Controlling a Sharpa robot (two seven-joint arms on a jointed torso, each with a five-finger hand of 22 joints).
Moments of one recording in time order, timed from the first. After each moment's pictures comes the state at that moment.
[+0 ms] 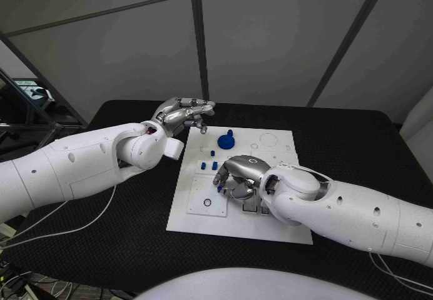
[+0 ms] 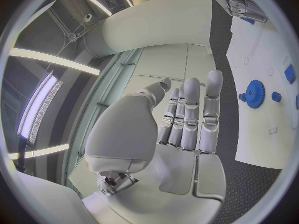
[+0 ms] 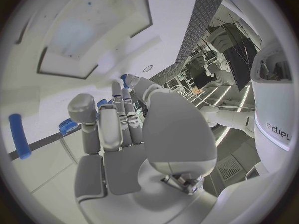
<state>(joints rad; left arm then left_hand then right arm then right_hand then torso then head) 1.12 -0.84 0.04 1.41 -0.03 -0.15 0.34 1.33 -0.13 0.44 -0.03 0.11 0.99 0.17 0.18 0.08 0.98 0.10 0.48 0.16 1.17 0.02 1.00 0.53 0.13 1.16 0.12 0.61 0.96 1.02 -0.55 -0.04 1.53 -1.62 -0.24 -0.13 1.35 -0.15 0.46 -0.02 0.23 1.03 0.16 0.06 0.06 1.12 0.09 0.13 0.08 1.47 0.00 1.33 1.14 0.12 1.20 0.11 1.27 1.02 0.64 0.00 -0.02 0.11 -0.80</state>
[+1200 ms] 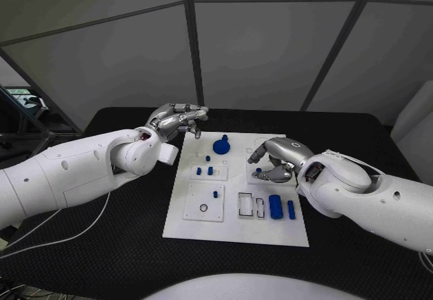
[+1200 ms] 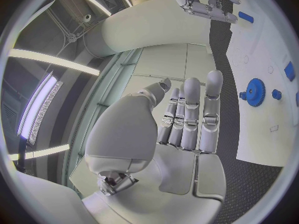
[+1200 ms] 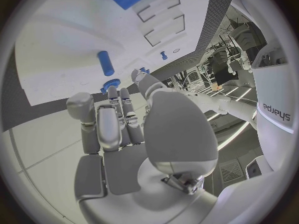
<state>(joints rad) 1.12 -0.84 0.04 1.40 -0.03 -0.14 0.34 1.33 -0.13 0.44 -0.03 0.11 0.99 0.17 0.18 0.08 0.98 0.10 0.48 0.16 1.17 0.02 1.00 0.52 0.13 1.16 0.12 0.61 0.96 1.06 -0.79 0.03 1.64 -1.63 -0.31 -0.20 1.32 -0.19 0.31 0.01 0.23 1.02 0.14 0.07 0.07 1.01 0.10 0.19 0.07 1.47 0.01 1.31 1.09 0.12 1.19 0.12 1.24 0.98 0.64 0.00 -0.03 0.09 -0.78</state>
